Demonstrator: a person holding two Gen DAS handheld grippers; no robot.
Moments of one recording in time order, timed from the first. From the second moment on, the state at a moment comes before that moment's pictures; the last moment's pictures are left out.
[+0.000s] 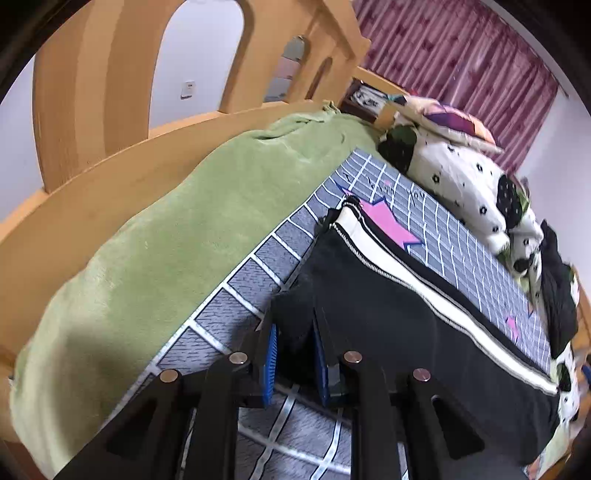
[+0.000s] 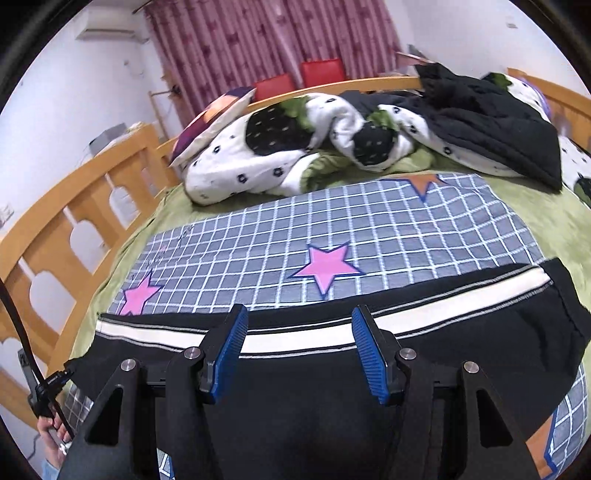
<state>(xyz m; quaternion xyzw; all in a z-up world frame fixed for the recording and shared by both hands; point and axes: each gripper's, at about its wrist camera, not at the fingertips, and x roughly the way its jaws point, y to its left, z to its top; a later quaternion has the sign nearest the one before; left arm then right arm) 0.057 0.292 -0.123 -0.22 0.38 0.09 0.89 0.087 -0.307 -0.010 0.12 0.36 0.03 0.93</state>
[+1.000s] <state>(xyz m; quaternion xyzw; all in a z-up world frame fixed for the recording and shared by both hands) 0.055 0.319 -0.146 -0.35 0.33 0.01 0.88 0.082 -0.292 -0.054 0.08 0.42 0.05 0.90</state>
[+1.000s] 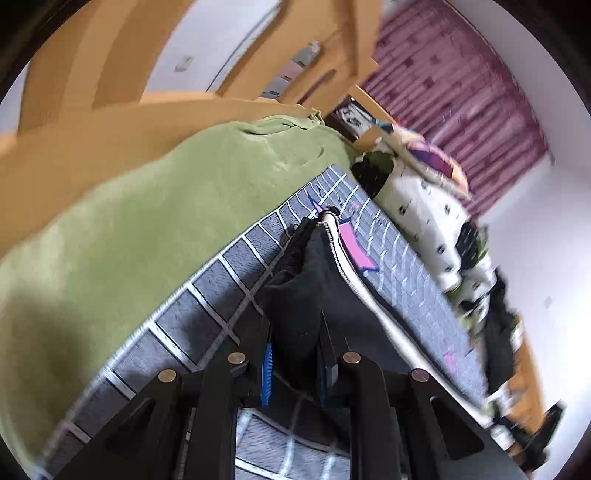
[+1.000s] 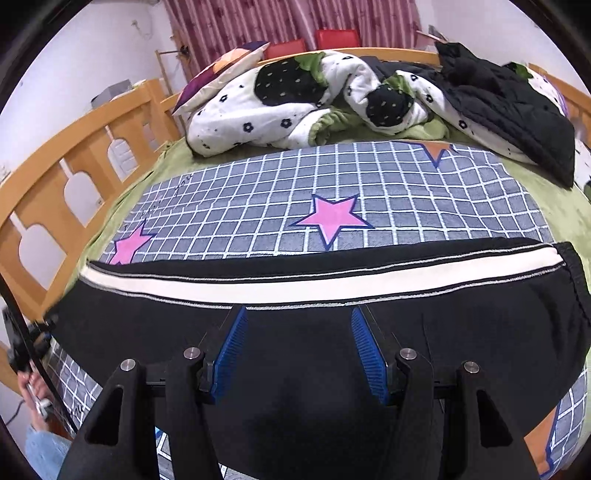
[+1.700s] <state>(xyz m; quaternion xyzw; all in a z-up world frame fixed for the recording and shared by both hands) 0.020 0.314 -0.165 -0.26 0.38 0.07 0.88 0.068 -0.253 -0.056 -0.01 0.41 0.09 0.91</state>
